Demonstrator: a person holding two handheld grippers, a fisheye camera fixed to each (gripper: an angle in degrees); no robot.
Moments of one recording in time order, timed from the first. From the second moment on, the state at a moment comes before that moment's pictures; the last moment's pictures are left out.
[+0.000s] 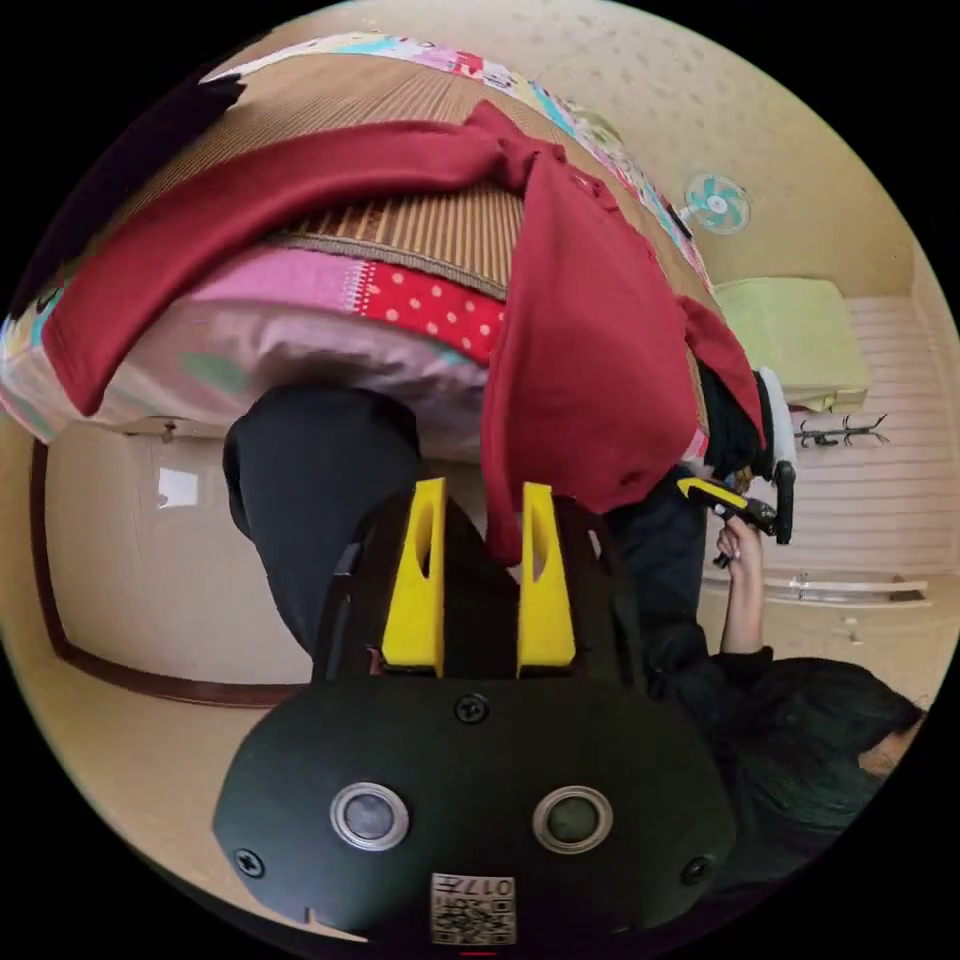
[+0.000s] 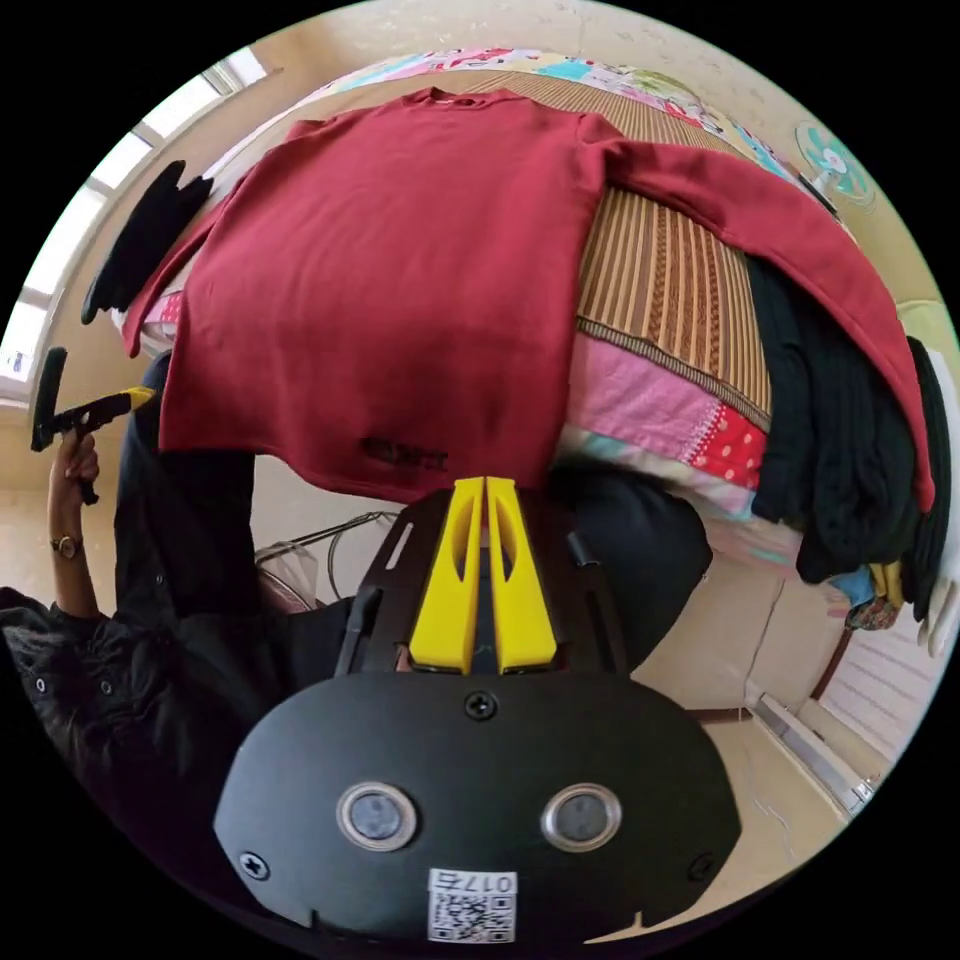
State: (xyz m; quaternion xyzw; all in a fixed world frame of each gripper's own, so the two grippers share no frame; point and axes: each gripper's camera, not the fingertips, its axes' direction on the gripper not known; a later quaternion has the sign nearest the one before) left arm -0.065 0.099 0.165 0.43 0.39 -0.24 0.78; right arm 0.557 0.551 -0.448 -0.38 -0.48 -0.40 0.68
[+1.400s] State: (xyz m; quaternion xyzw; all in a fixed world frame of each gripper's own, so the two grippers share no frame) left arm 0.081 -0.131 -0.032 0.70 0.24 -0.22 0.64; right arm 0.537 0.405 -0.341 -0.29 -0.78 -0.11 0.54
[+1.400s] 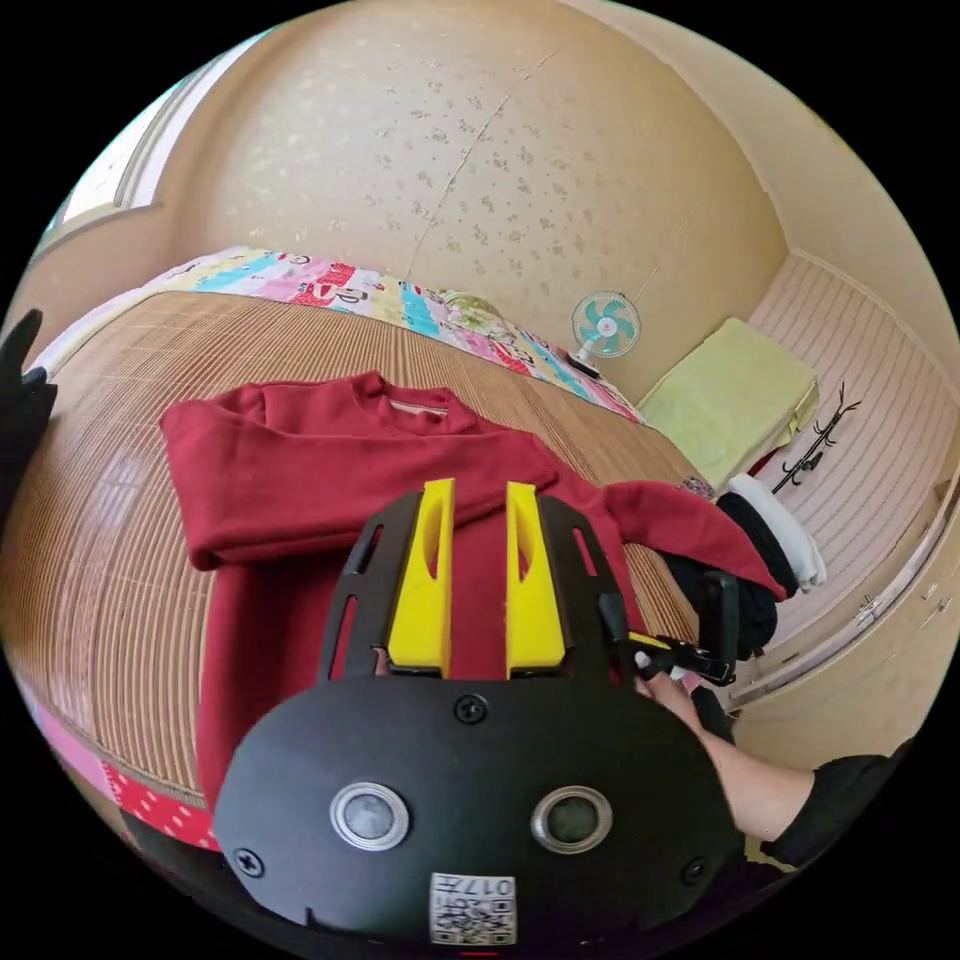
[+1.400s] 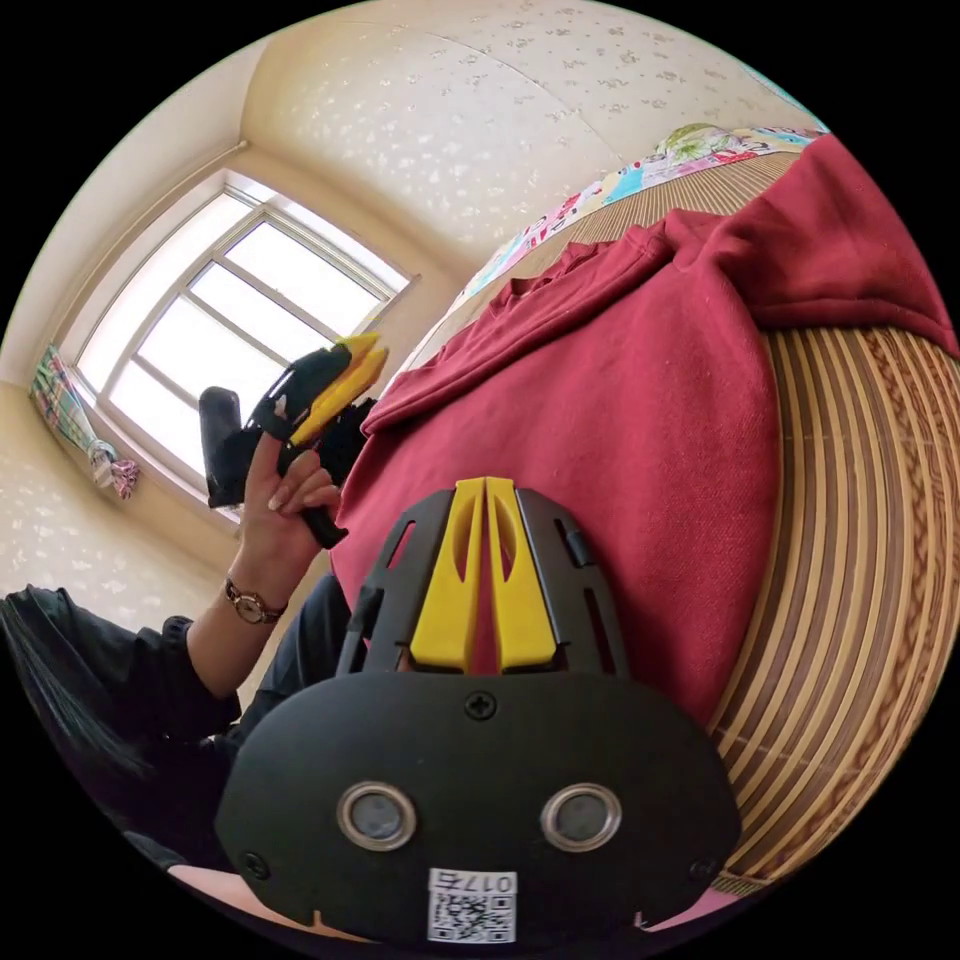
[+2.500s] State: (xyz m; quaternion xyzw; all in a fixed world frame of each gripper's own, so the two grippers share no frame) left arm 0.062 -0.258 0.170 0.65 0.35 -0.20 0.64; right arm 0.402 0.210 -0.474 -0.09 -0.75 -0.03 0.65
